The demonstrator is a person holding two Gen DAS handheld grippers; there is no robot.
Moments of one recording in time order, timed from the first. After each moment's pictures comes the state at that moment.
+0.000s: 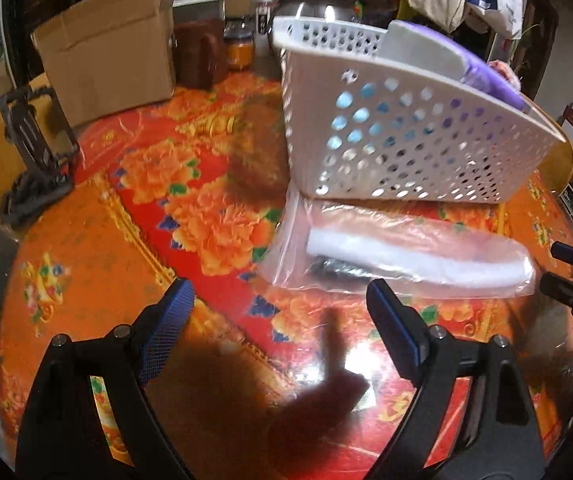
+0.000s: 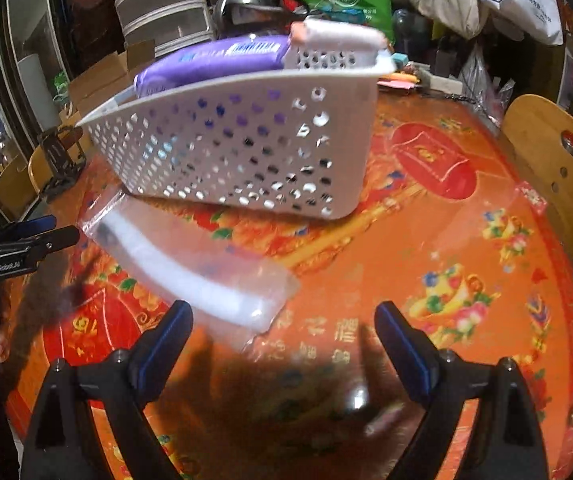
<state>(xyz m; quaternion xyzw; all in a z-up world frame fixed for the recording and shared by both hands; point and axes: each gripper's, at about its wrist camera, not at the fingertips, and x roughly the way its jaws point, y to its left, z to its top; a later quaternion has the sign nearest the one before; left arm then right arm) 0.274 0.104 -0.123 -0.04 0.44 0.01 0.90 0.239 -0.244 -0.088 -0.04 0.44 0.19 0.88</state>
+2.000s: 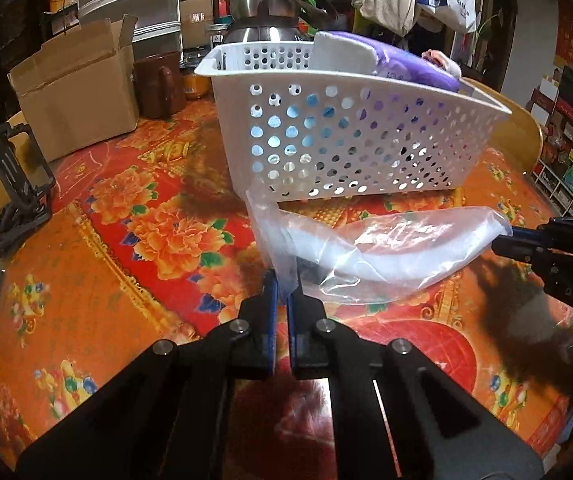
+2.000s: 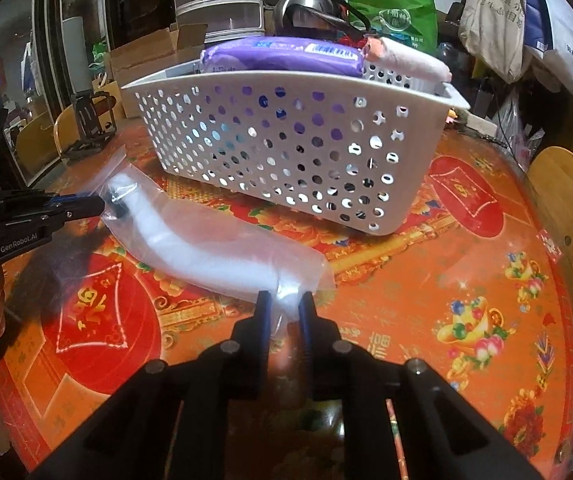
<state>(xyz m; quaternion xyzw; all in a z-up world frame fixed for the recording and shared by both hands) 0.240 0.067 -0.107 -0.01 0.38 -0.05 0.92 0.222 -0.217 -0.087 -0.11 0.40 0.23 0.88</state>
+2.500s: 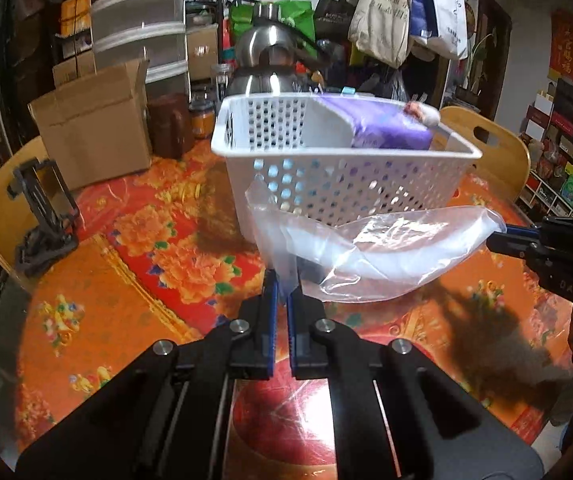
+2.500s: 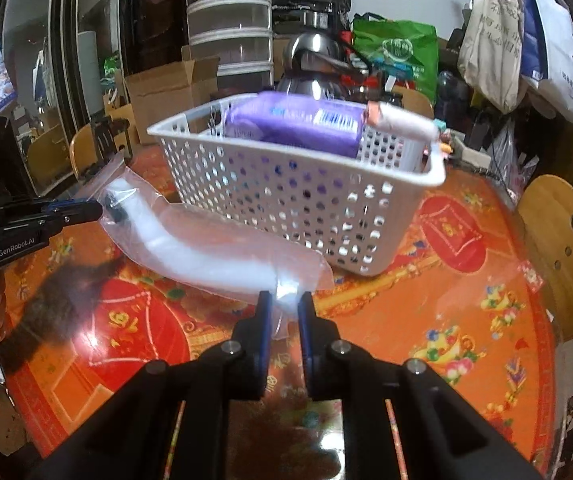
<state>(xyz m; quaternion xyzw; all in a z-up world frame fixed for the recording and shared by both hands) 0.208 0.065 -0.047 0.00 0.34 -0.04 0.94 0.207 -0.222 -0.039 -0.11 0.35 0.25 0.90</state>
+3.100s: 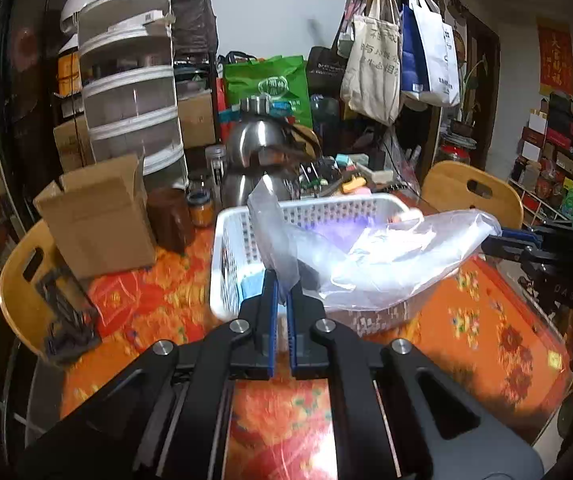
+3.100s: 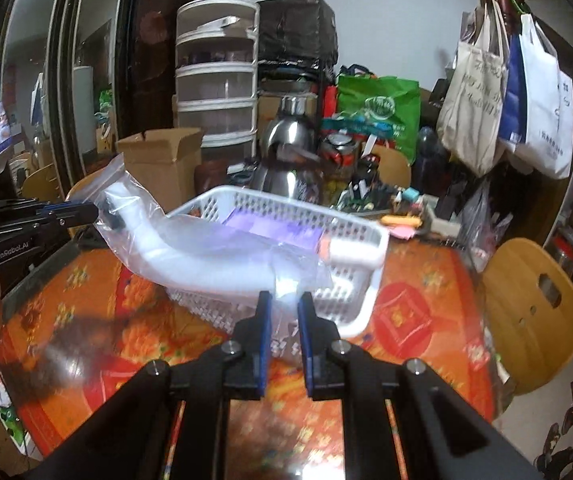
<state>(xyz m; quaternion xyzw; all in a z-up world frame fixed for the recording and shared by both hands) 0.246 0.041 0.085 0.01 0.27 -0.04 0.96 0.237 -0.231 0.072 -0.11 0.29 0.23 0.92</state>
